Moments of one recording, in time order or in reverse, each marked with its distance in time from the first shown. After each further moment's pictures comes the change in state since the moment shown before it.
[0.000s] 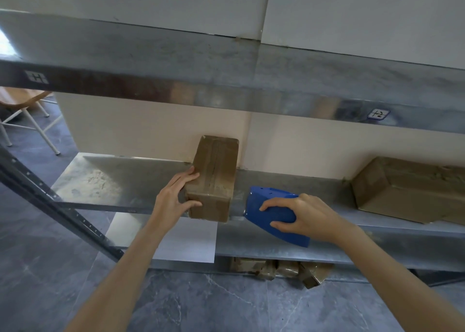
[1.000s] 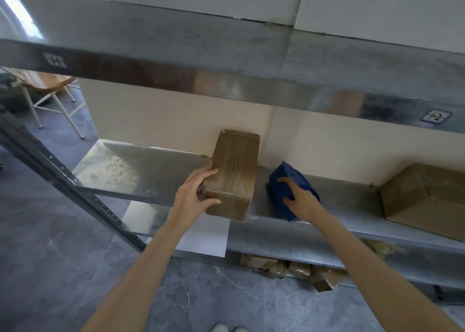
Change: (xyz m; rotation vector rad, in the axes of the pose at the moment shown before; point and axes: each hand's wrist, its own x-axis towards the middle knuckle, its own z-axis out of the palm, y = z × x) left_hand -0.003 0.008 0.014 -0.172 0.044 -0.081; right_hand 0.097 0.051 0.081 0.320 0.034 0.406
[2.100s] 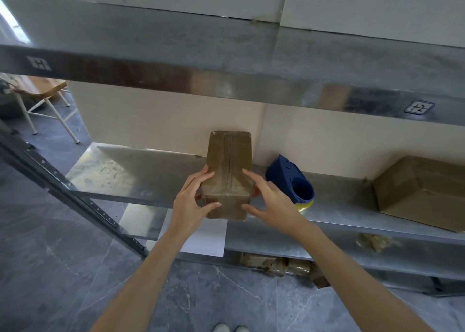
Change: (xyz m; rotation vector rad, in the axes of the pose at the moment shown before) left_hand -0.013 0.019 0.015 0.074 0.070 -0.048; right_hand -0.046 -0.064 0.010 0.147 0.172 -0.470
